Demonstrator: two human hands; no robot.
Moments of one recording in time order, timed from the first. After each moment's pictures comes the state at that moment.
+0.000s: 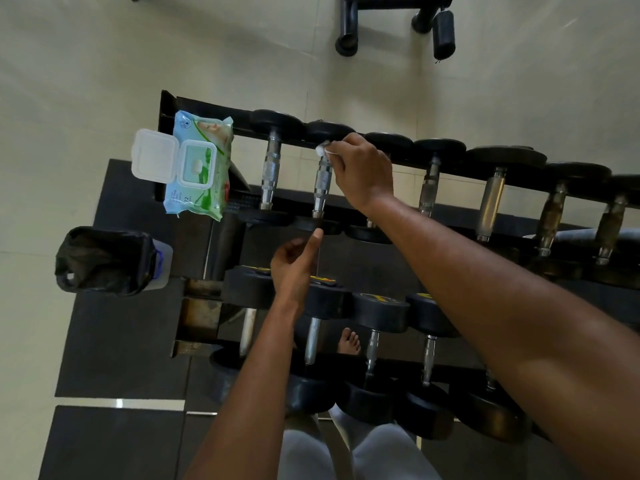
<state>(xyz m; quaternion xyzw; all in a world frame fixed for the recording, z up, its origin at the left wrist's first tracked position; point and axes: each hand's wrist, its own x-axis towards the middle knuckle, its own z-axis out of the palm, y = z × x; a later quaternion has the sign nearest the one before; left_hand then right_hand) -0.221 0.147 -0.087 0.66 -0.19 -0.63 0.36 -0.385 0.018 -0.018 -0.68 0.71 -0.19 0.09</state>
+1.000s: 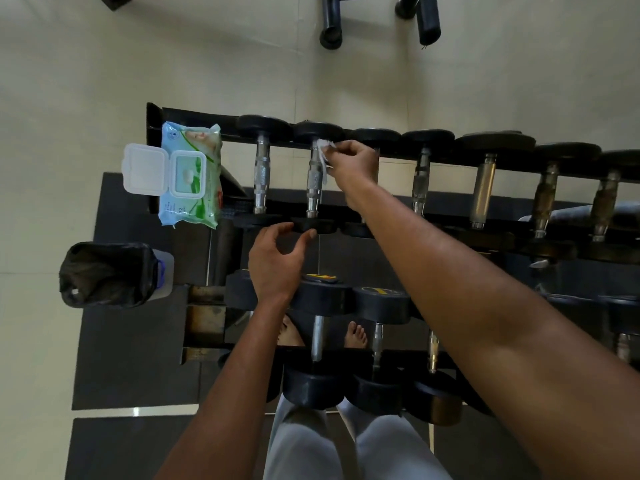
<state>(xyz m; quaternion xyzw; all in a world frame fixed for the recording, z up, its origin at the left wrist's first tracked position) -0.194 0.126 -0.057 0.67 -0.56 -0.37 0.32 -0.377 0.004 -0.030 -0.19 0.75 -0.45 0.45</state>
